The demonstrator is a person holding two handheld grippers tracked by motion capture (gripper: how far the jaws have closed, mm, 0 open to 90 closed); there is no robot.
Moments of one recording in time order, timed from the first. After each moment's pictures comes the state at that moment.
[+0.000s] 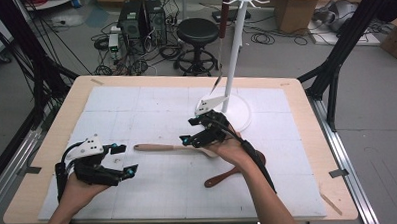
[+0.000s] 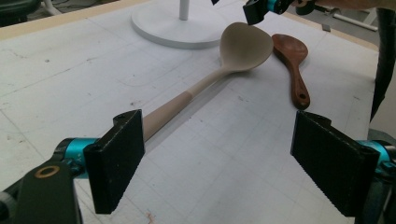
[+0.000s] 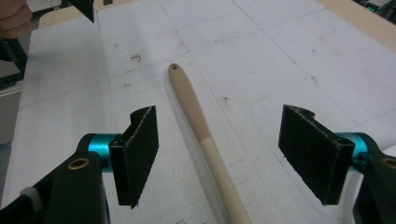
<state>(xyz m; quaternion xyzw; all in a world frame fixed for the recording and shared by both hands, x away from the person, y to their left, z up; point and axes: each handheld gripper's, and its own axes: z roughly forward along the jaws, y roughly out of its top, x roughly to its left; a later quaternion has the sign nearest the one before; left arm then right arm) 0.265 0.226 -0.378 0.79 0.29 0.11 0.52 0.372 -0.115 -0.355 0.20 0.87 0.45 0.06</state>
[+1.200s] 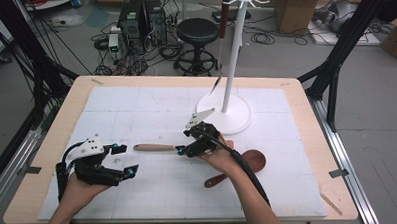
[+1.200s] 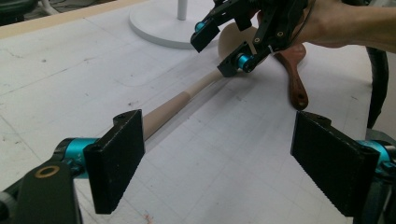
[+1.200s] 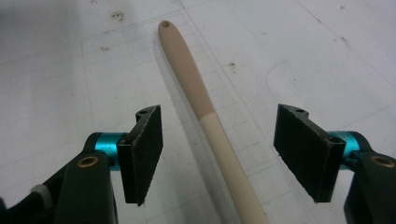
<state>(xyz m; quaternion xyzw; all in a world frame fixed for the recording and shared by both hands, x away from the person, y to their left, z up) 0.265 0.226 -0.378 0.79 0.29 0.11 0.52 0.372 -0.095 -0.403 0.20 0.89 0.41 0.06</state>
